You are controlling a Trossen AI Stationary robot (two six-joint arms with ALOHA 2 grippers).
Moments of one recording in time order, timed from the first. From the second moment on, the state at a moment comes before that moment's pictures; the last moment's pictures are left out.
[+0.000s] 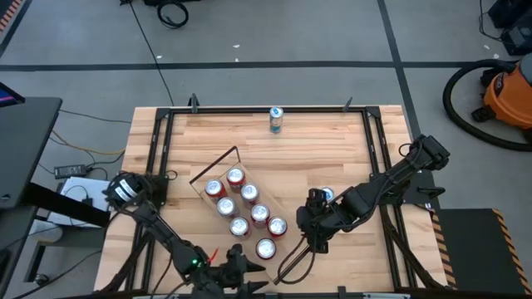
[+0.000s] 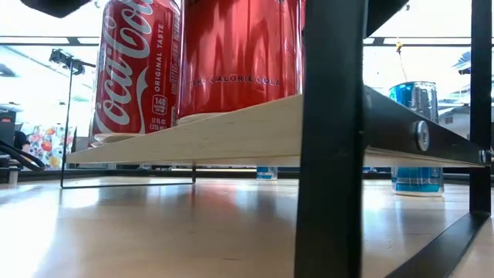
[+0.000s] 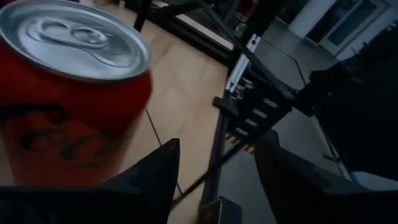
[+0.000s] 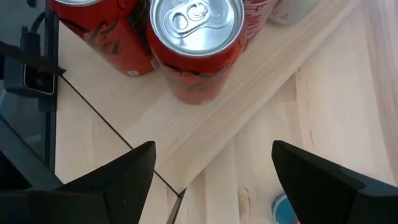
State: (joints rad) left arm -0.84 1.96 1.25 0.29 -0.81 -0.87; right arm 0.55 1.63 1.41 -0.92 0.26 0.57
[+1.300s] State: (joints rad) left arm -0.64 1.95 1.85 -0.67 -0.36 -0.06; right arm 0.61 1.48 1.41 -0.76 0.58 0.48
